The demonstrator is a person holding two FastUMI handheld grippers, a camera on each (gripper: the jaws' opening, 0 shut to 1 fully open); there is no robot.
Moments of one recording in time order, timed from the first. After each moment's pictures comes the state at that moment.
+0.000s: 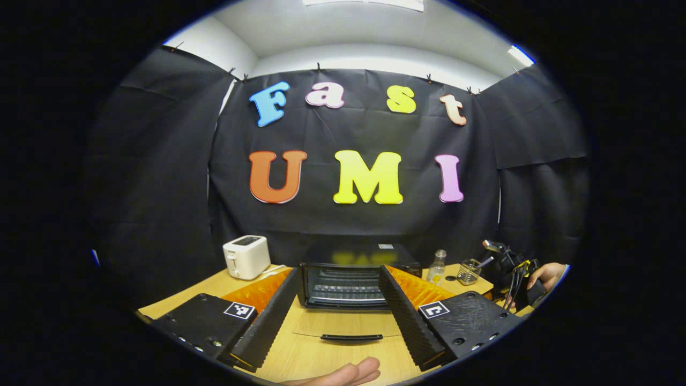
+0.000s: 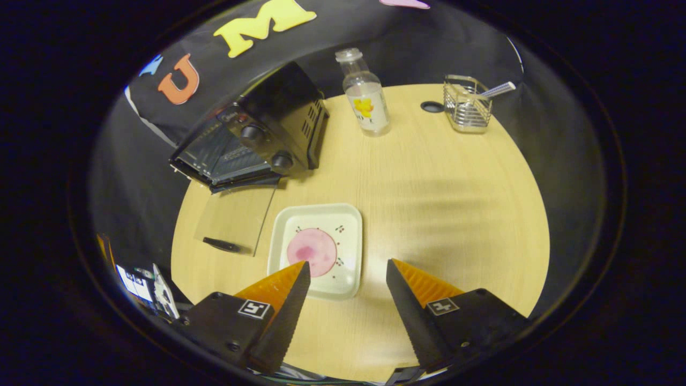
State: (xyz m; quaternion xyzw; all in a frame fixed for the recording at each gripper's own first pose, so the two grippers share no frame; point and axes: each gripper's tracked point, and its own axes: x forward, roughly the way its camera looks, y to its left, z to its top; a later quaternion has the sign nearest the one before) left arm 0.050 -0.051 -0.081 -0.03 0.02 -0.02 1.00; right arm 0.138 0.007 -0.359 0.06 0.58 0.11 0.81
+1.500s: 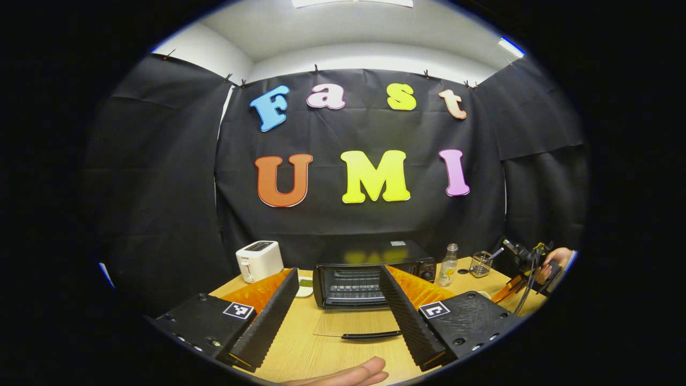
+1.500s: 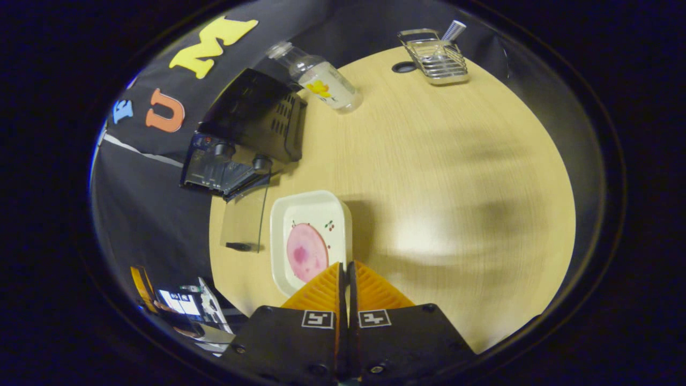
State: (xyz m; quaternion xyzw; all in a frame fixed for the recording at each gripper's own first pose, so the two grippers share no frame) left arm 0.051 -0.027 -0.097 -0.01 0.04 -0.03 1.00; right arm 0.123 -0.025 -0.344 0.19 0.61 0.14 0.75
